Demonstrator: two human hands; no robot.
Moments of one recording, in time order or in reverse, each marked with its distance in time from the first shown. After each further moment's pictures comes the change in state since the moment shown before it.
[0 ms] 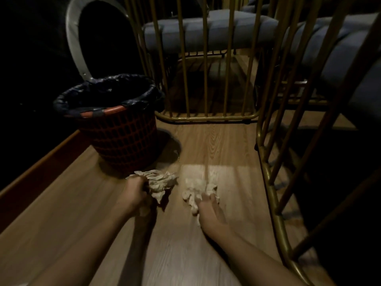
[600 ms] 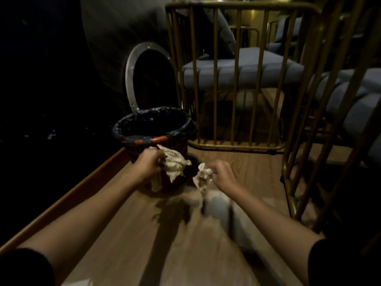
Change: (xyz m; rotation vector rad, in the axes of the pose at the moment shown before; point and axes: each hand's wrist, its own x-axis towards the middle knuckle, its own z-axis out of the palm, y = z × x) left_hand 0.028 0.011 -0.155 0.168 0.174 0.248; right_hand 0.084 -0.090 -0.142 0.188 0.219 -0.343
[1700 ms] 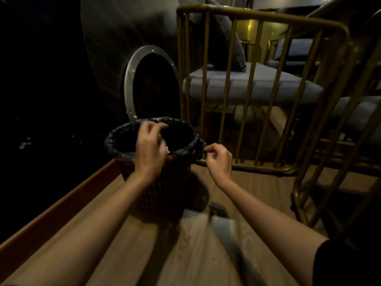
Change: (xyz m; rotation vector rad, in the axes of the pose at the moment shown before) left_hand 0.083 -0.020 -0.009 -0.335 0.743 -0.036; right_hand 0.127 -0.017 0.022 0.277 0.437 0.054
